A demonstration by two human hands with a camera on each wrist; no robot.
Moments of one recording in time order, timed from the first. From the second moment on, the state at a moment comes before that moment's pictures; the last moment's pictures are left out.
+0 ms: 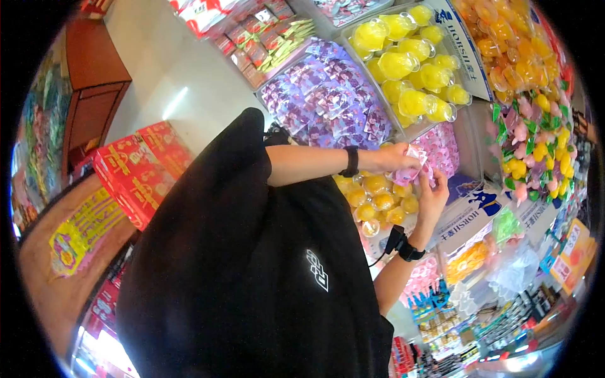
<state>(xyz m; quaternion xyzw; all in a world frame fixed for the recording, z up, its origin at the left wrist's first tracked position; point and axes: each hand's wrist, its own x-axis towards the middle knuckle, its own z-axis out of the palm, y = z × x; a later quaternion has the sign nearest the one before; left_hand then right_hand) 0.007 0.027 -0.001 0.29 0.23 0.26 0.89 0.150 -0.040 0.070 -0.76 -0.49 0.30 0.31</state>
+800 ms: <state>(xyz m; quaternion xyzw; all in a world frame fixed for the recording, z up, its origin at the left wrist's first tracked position) -0.019 0.022 0.022 0.27 0.29 0.21 0.89 0.128 -0.047 0.073 -0.67 -0.22 0.41 0.58</state>
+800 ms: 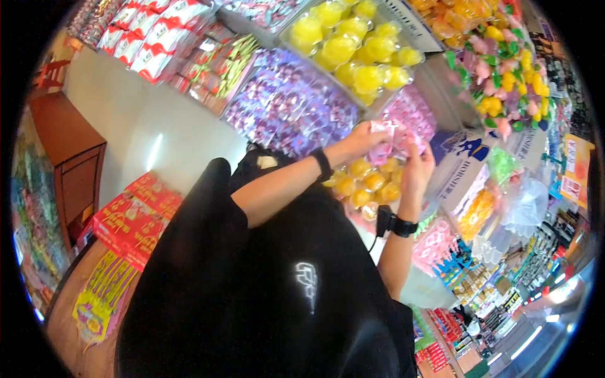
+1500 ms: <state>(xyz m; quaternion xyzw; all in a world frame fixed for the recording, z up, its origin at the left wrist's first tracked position) 0.003 0.034 0.014 0.22 0.30 0.26 0.89 0.158 -0.039 0.083 -0.60 -0.13 0.46 0.65</state>
